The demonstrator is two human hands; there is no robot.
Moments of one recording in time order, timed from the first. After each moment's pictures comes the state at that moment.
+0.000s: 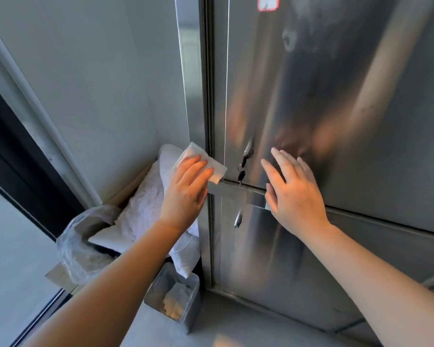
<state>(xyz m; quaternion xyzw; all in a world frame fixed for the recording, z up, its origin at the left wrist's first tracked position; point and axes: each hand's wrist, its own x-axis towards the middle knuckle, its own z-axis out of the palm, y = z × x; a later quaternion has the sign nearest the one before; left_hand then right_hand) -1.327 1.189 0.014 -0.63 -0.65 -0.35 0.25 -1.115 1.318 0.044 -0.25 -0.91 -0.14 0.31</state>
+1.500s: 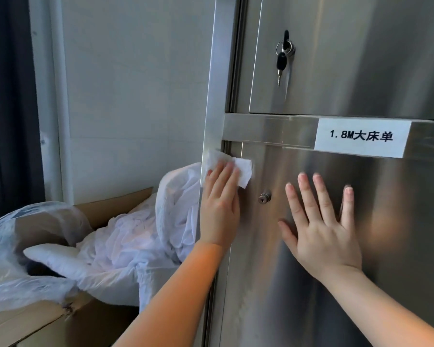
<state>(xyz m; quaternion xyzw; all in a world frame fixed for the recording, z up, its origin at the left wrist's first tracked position) -1.333 1.305 -0.251 -0.48 -0.54 -0.55 0.42 -1.158 1.407 -0.261 -0.24 -0.75 -0.42 0.45</state>
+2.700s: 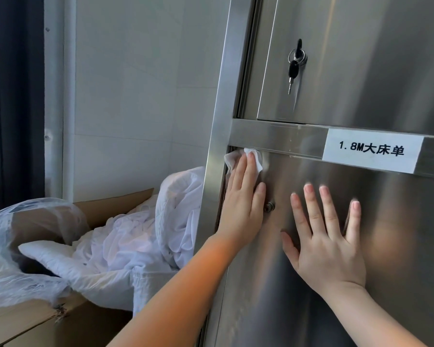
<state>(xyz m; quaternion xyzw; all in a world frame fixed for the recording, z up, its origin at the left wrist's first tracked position) -1.311 1.315 -0.224 -0.54 -0.55 -0.59 0.23 -1.158 1.408 -0.259 -0.24 -0.74 -0.44 0.45</state>
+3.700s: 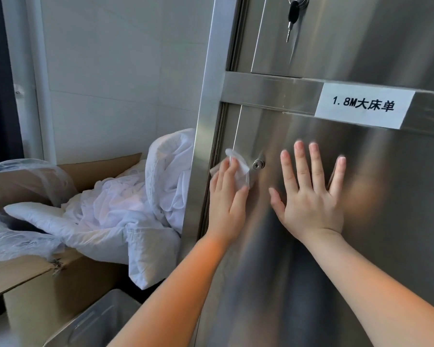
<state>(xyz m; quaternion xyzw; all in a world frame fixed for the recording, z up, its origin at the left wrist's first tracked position) -1.287 1.297 -0.298 -0.47 -0.58 -0.67 0.08 -1.161 1.408 -0.262 -0.24 -0.74 -0.44 0.45</state>
